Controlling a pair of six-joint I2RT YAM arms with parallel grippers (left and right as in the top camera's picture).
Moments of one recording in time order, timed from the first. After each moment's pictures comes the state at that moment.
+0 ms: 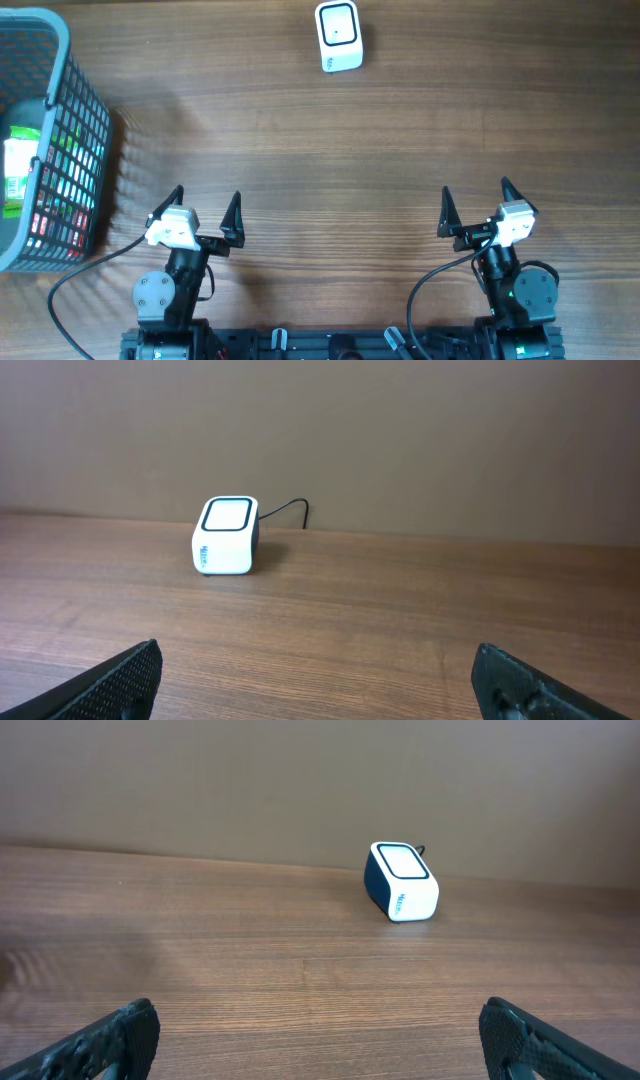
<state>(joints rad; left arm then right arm) 0.01 0.01 0.01 -0.05 0.18 -0.15 0.10 0.01 0.01 0.00 -0.05 0.01</state>
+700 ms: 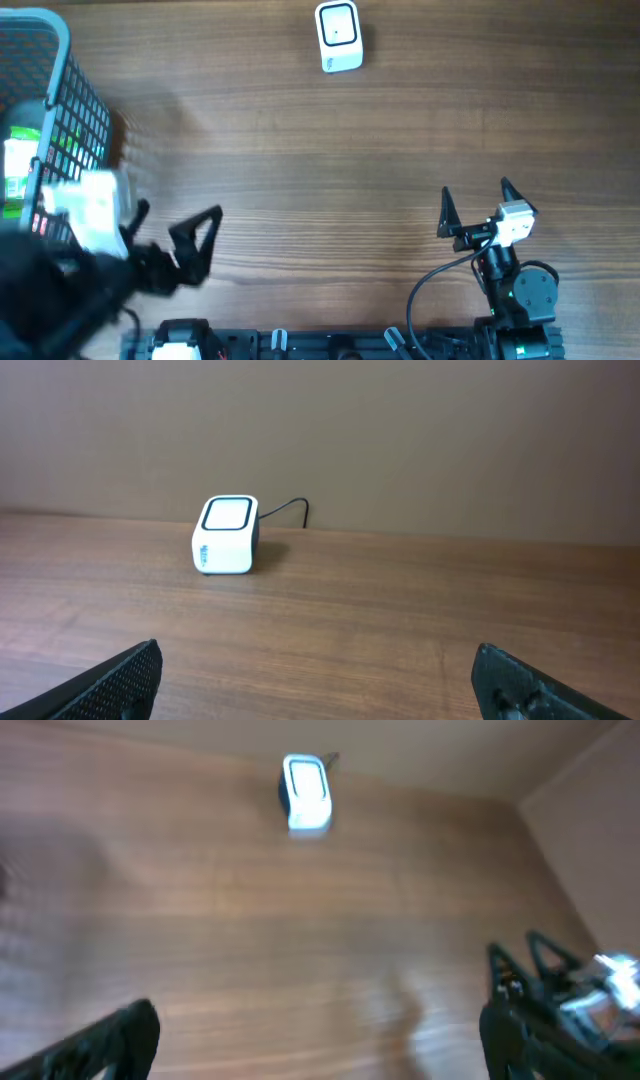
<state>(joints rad) 0.01 0.83 1.62 -1.41 0.37 -0.17 0.10 0.01 0.01 0.00 -0.05 0.01</state>
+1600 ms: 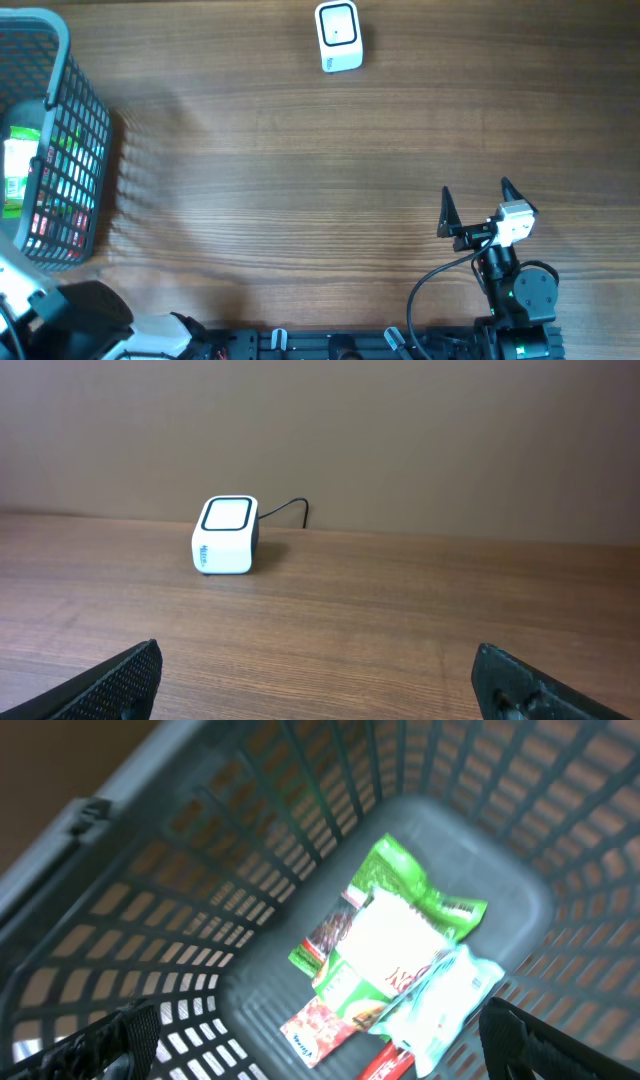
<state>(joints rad) 0.74 1.66 1.89 -1.12 -0.16 0.15 0.10 0.01 0.01 0.00 -0.05 0.01</state>
